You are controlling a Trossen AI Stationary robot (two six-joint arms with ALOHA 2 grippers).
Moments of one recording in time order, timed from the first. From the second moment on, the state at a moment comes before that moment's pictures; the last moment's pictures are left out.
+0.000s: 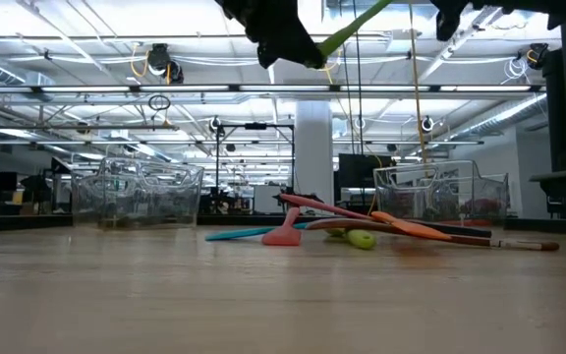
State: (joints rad) left arm 0.06 1.71 1.50 -0.48 0.10 0.08; right arm -0.39 0.58 0.57 0.23 -0.43 0.34
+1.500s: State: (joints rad) left arm 0.17 1.71 1.50 0.08 0.17 -0.40; right arm -0.38 0.87 0.57 0.62 -0.24 0.42
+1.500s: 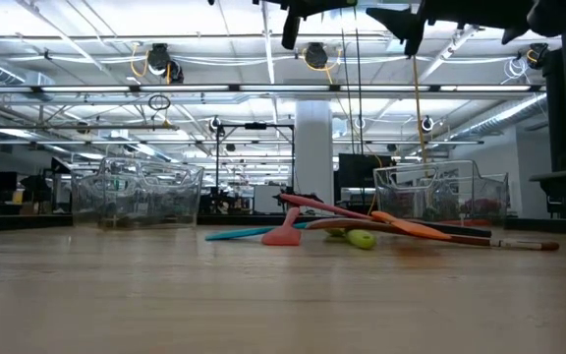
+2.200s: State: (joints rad) left arm 0.16 1.71 1.50 0.08 0.18 -0.40; right arm -0.38 1.02 0.57 0.85 -0.26 0.49
